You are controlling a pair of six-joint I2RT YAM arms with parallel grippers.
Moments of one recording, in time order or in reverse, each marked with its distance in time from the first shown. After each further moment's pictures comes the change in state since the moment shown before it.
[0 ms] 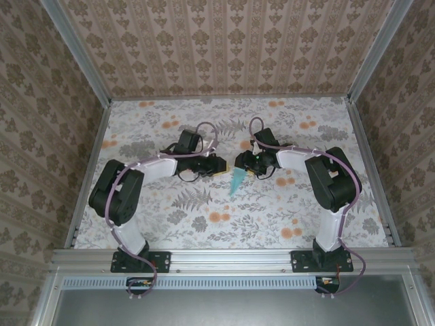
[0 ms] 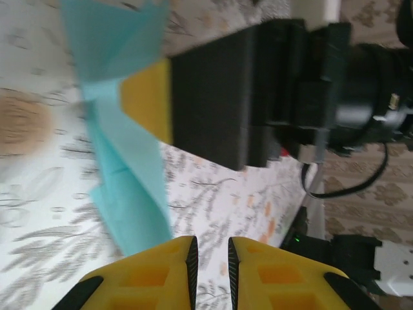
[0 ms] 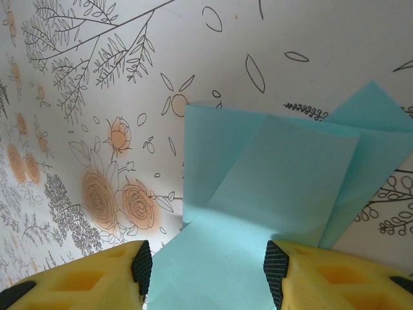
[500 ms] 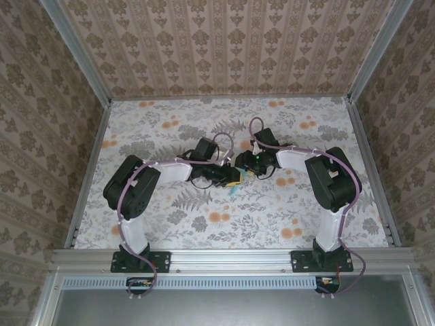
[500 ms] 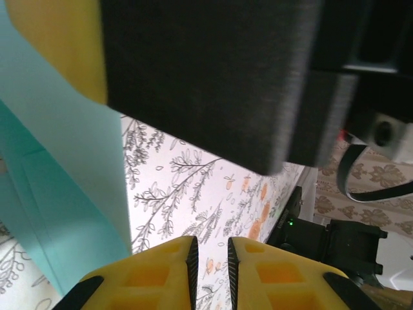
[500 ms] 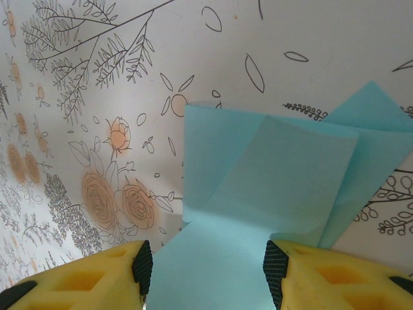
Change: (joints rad) left arm -0.107 0.124 0.022 0.068 0.009 -0.103; right arm 0.000 0.000 0.000 0.000 0.000 0.000
